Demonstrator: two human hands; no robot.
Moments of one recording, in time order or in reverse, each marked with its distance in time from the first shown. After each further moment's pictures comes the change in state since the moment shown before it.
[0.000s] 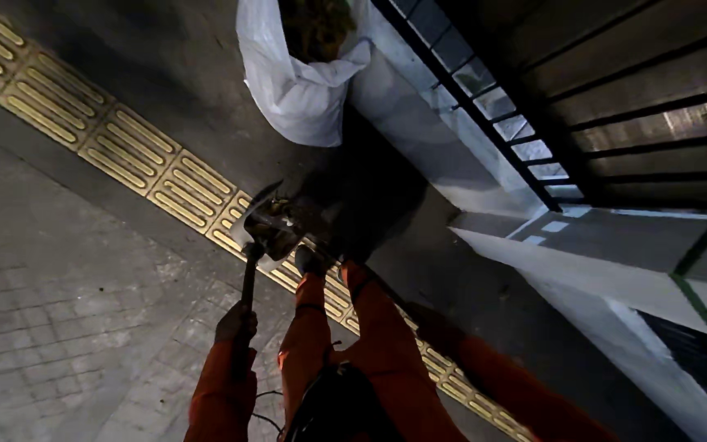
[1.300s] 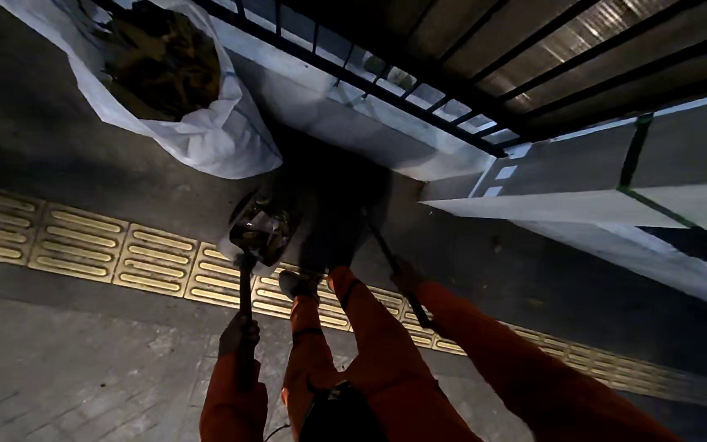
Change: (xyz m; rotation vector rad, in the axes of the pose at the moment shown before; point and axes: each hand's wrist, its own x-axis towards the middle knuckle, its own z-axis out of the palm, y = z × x) left_hand 0.012 0.018 0.128 0.190 -0.113 0.100; right_hand 0.071 0.051 -0.064 0.524 0.300 0.164
